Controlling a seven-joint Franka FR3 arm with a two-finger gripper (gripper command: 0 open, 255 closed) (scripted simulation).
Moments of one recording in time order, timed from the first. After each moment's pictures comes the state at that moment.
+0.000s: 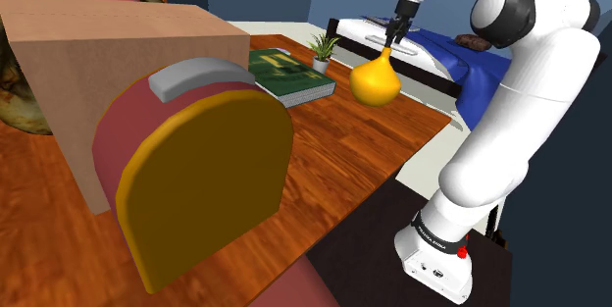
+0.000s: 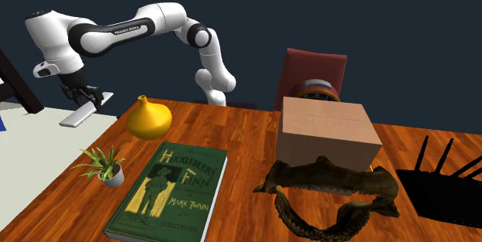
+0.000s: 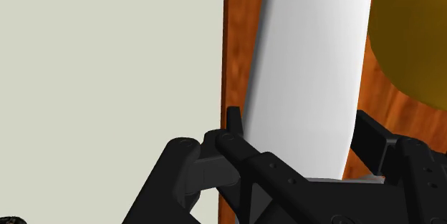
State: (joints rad) arm -0.32 0.13 -0.44 -1.49 0.07 1.61 -0.69
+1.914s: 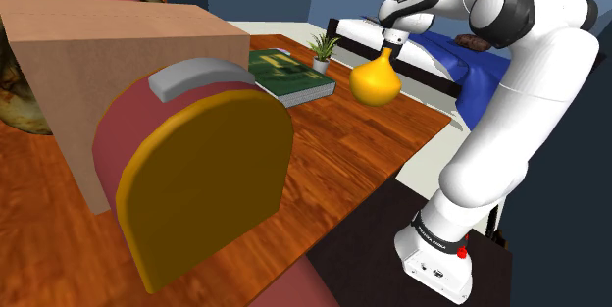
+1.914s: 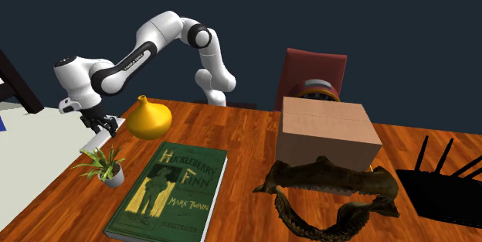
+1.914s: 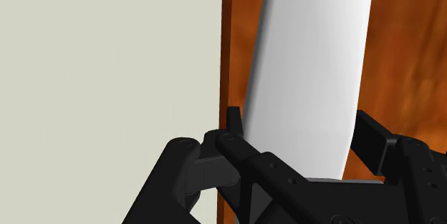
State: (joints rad) arm -0.31 0.14 -0.43 -1.86 0.07 1.98 -0.70
